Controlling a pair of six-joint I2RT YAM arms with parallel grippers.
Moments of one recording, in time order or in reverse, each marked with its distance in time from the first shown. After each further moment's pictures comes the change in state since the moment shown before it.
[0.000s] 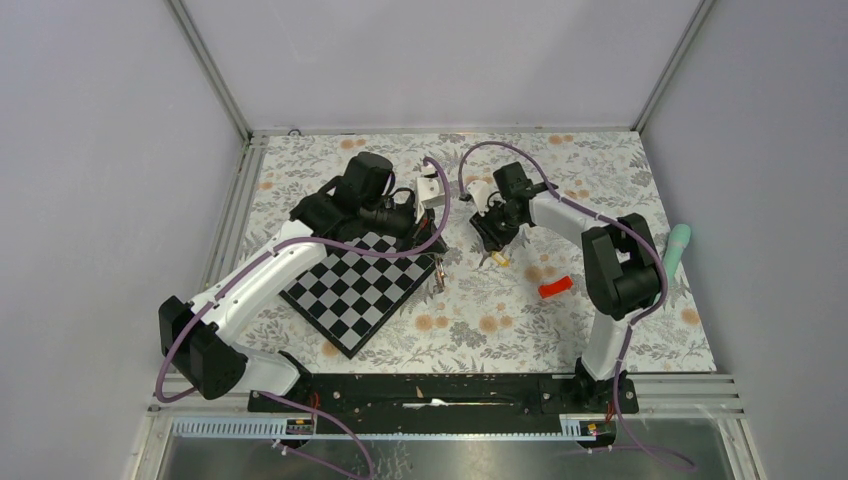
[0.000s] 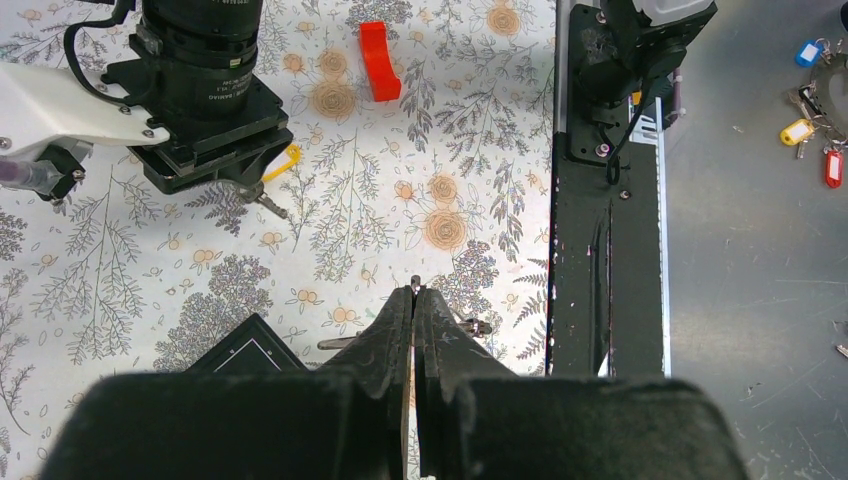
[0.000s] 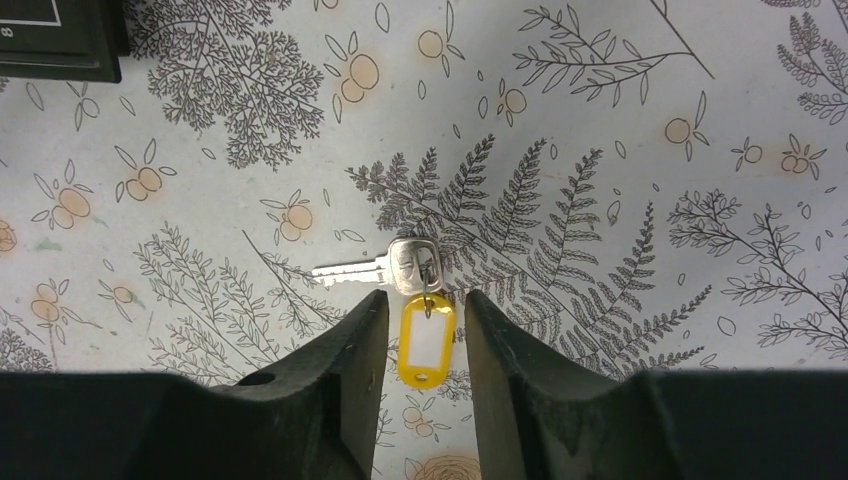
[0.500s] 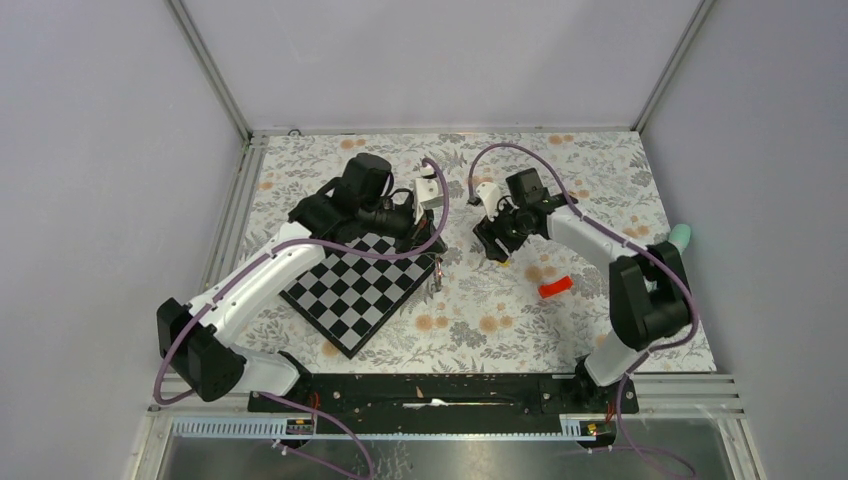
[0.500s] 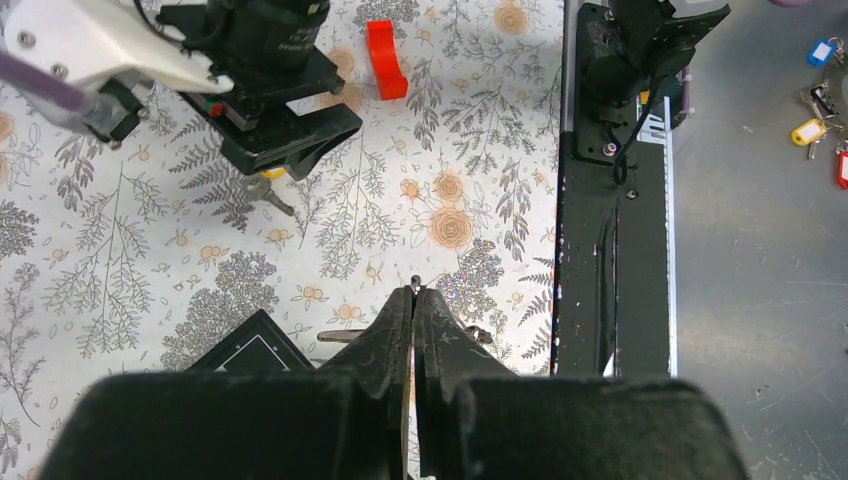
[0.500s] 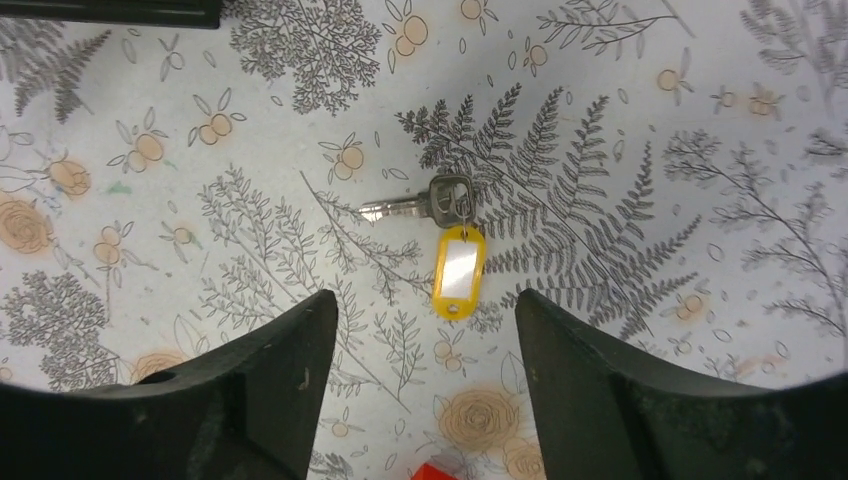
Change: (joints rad) left arm -0.001 -0.019 -0.010 0.005 -0.017 0.002; right arm 0.000 -0.256 -0.161 0.034 -0.006 -0.005
